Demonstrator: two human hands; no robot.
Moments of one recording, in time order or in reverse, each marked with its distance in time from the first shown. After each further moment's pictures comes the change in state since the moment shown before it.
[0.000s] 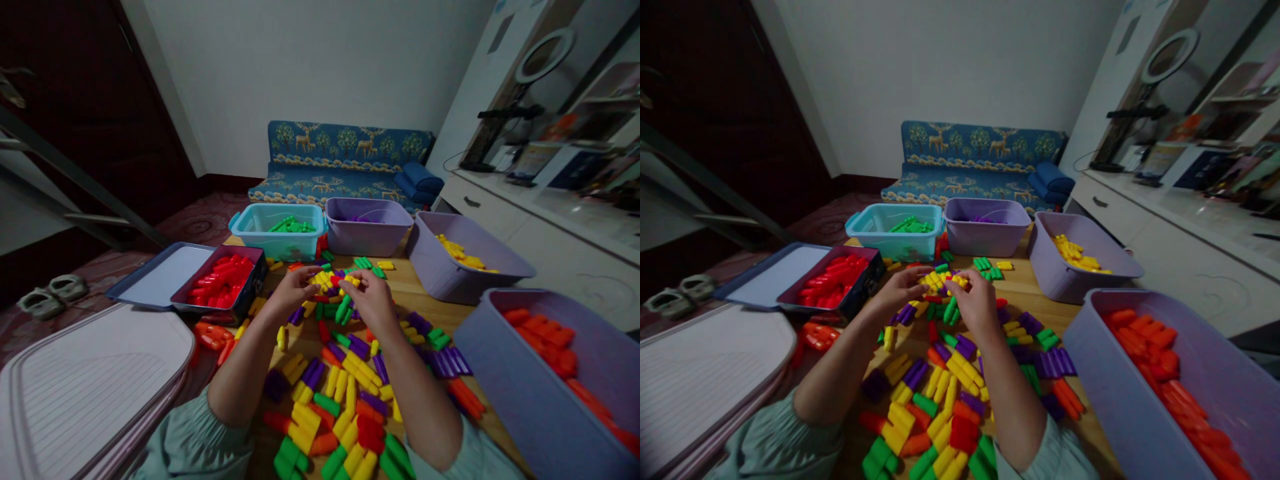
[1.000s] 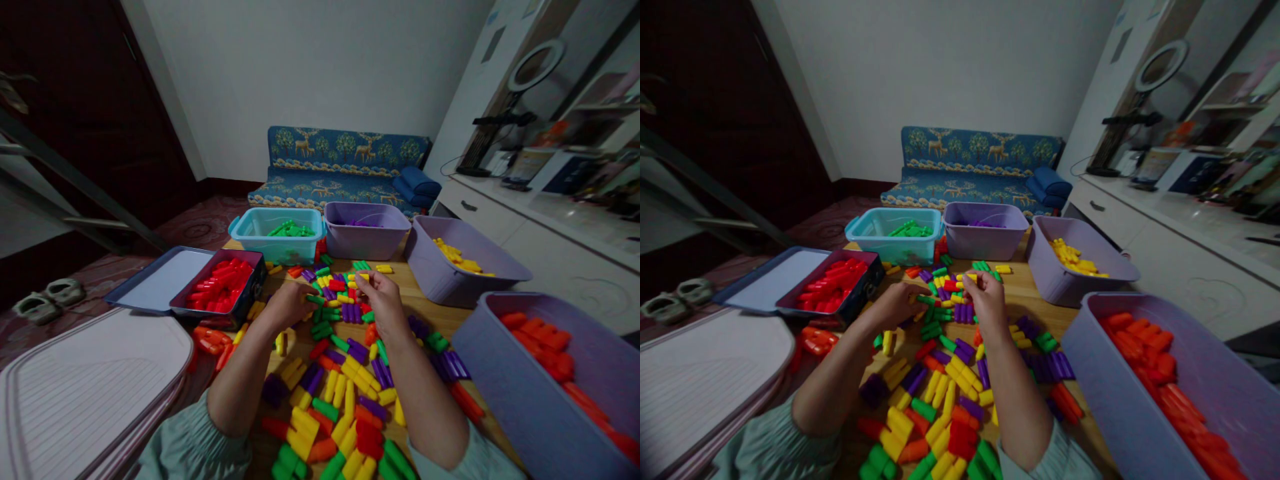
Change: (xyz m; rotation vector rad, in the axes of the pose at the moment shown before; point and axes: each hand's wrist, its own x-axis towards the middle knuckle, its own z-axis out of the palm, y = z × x) left_hand -0.009 0.000 -0.010 0.694 0.041 0.118; right_hand 0.008 0.008 -0.009 0.580 0.116 0.157
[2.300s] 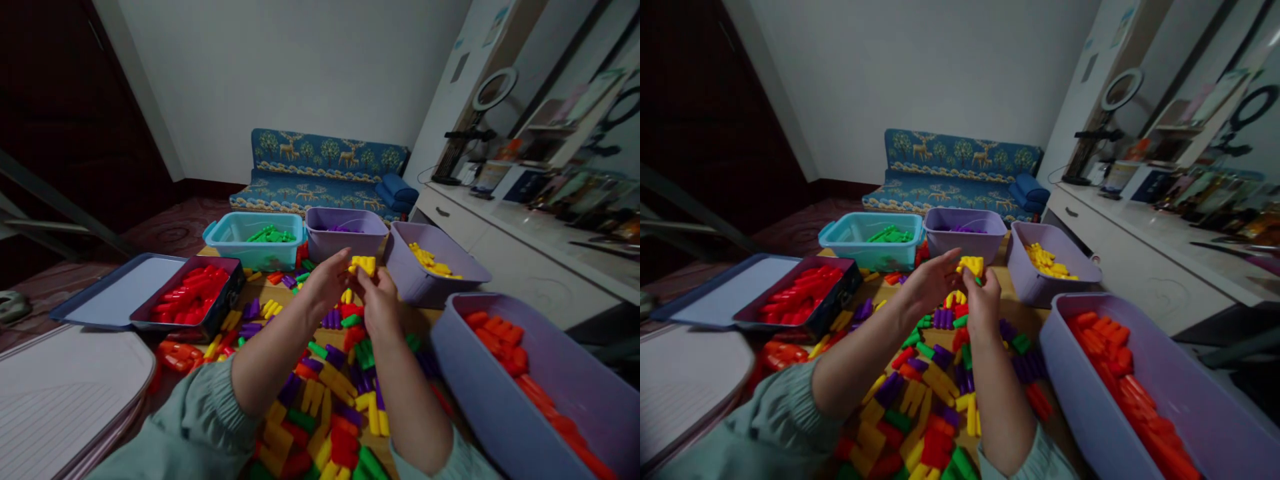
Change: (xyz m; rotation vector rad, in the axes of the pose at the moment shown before) left_hand 0.052 0.123 0.041 -1.593 -0.154 -0.348; right_hand 0.009 -0.025 -0.009 0.222 0.130 -0.091
